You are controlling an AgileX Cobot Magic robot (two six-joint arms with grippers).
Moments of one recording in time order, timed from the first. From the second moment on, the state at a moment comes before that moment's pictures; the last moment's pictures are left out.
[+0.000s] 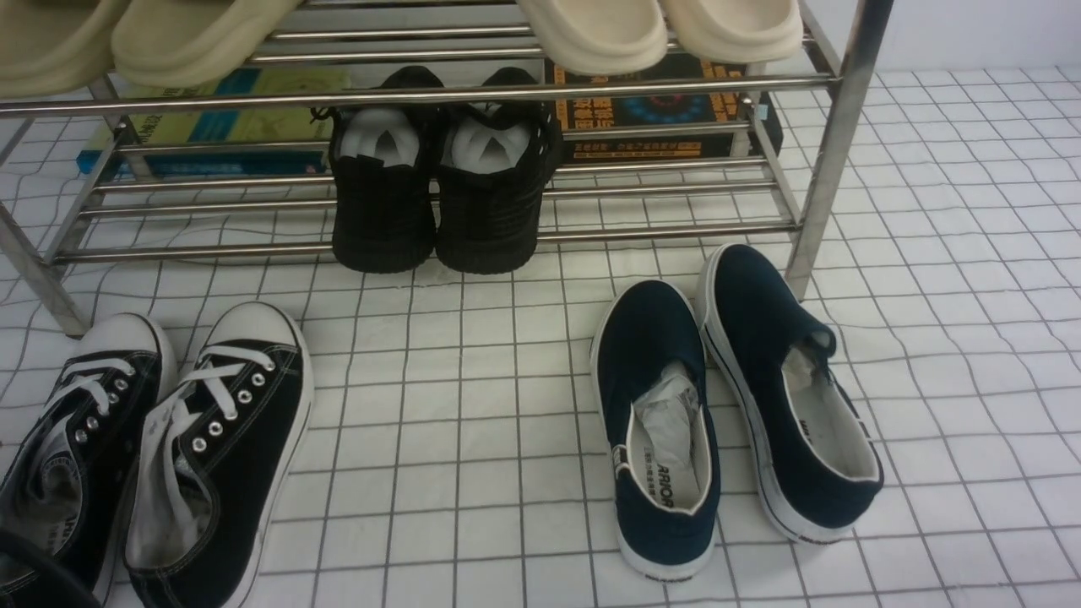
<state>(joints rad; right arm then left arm) -0.11 -0.01 0.01 0.06 0.39 -0.06 0.11 0.16 -0.30 -0.45 0.35 -0.02</state>
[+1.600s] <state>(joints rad) -0.11 -0.01 0.01 0.06 0.39 -0.06 0.03 -0.01 0.03 0.15 0.37 -0.30</state>
